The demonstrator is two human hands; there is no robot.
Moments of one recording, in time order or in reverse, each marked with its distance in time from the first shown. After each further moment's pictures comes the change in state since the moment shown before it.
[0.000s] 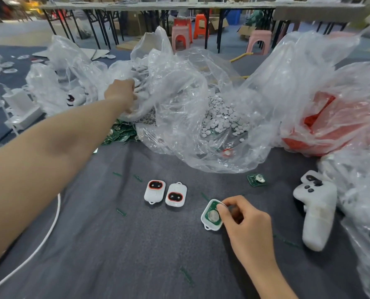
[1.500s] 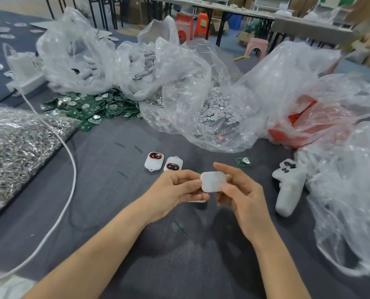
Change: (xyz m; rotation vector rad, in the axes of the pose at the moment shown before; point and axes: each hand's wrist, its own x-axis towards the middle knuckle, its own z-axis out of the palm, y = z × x) left_hand -0.324 0.069 0.039 -1.807 -0.764 0.048; right_hand -0.014 -0.017 -0.037 0.746 -0.356 0.055
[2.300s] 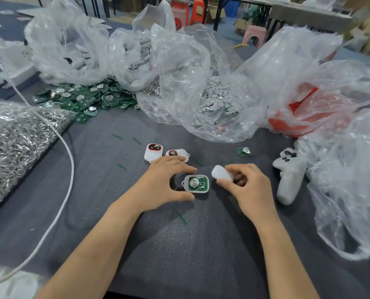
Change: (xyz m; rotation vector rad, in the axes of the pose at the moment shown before) left_hand -0.004 0.007 -0.030 1.328 0.026 0.326; right_hand 0.009 0.011 -0.015 -0.845 0.275 -0.078
